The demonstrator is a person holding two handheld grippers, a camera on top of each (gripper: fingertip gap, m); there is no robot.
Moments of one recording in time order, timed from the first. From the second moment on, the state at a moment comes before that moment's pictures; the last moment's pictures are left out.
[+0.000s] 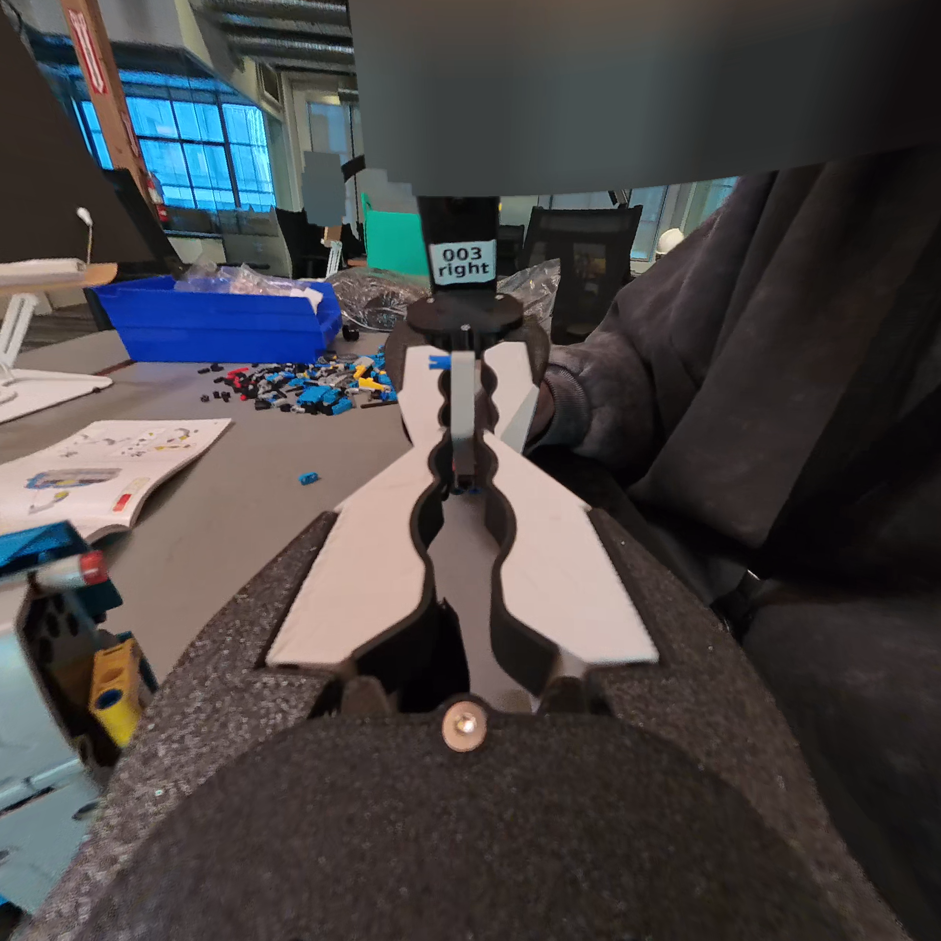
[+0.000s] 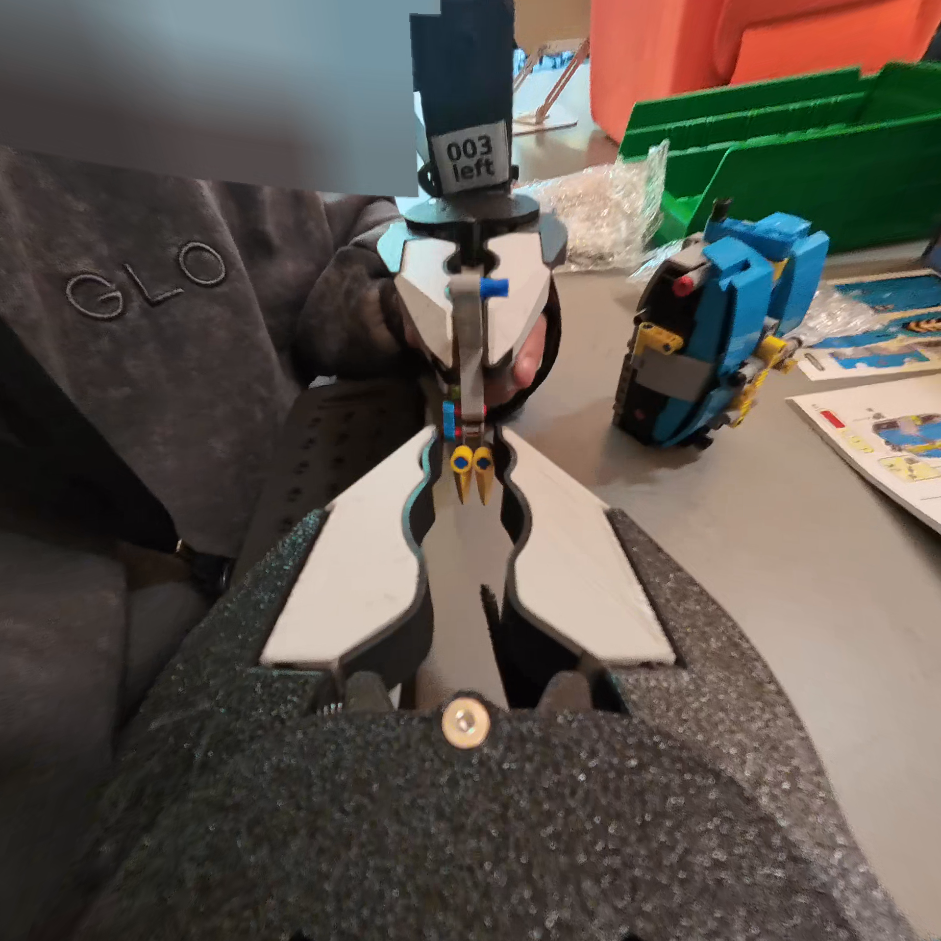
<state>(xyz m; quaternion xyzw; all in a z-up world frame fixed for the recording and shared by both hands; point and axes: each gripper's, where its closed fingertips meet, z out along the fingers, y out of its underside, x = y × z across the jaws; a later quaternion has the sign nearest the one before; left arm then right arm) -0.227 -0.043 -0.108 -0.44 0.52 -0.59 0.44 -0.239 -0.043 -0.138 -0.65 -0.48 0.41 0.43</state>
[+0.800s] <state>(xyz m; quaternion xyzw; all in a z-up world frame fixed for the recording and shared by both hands) -0.225 -0.051 -0.120 -0.44 0.57 -0.54 0.44 -0.242 -0.048 -0.141 -0.65 -0.49 0.39 0.42</state>
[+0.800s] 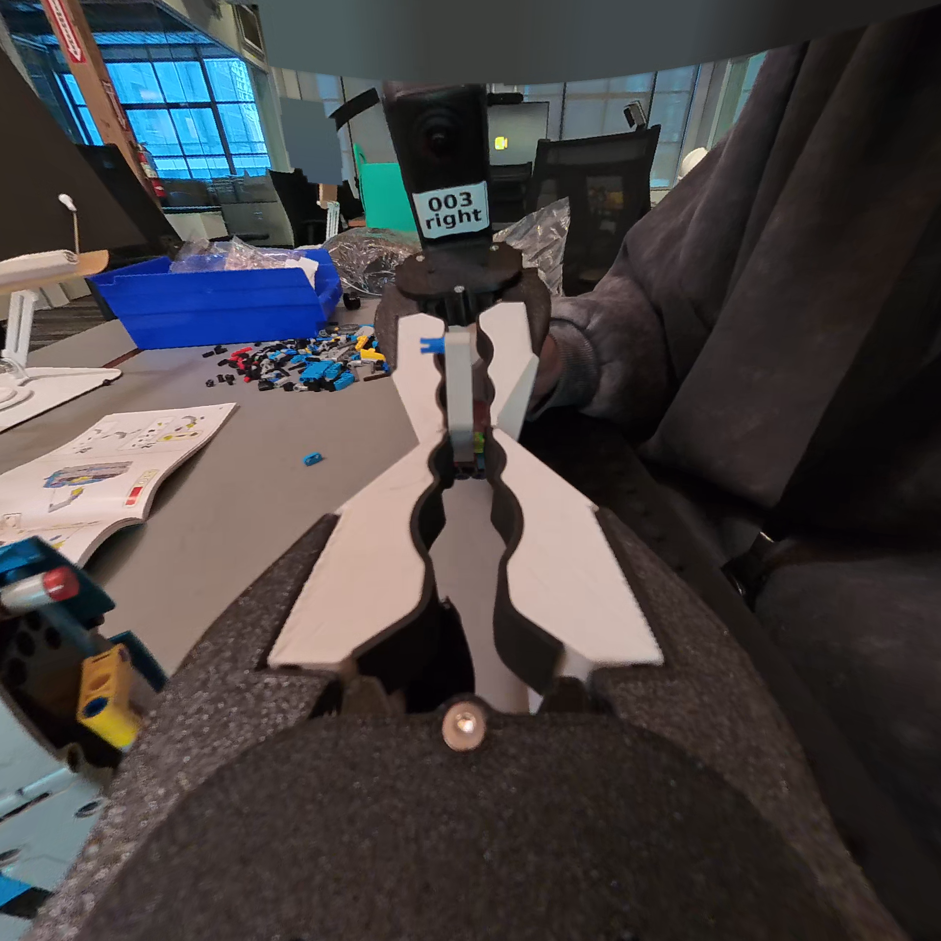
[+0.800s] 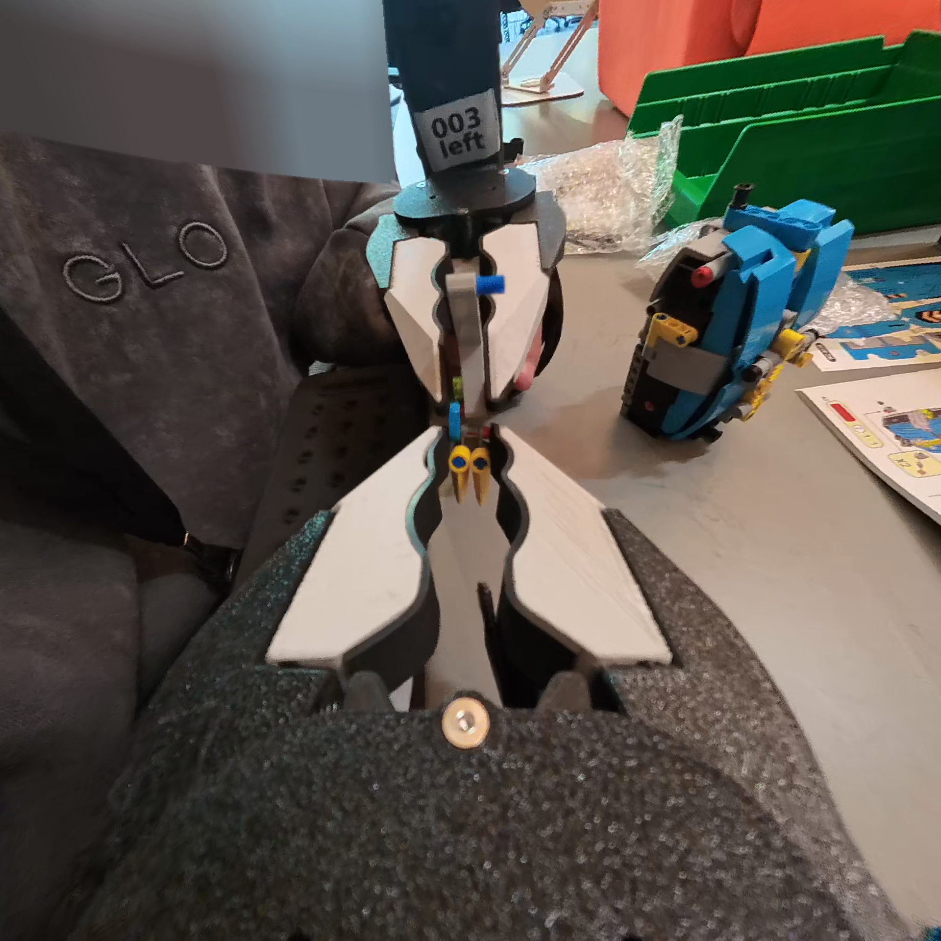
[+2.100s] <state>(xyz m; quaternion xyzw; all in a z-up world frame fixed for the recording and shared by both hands) -0.227 -0.044 -0.112 -0.42 0.56 -0.52 0.49 -0.231 -0.038 -0.128 -0.65 -0.49 0.32 0.49</state>
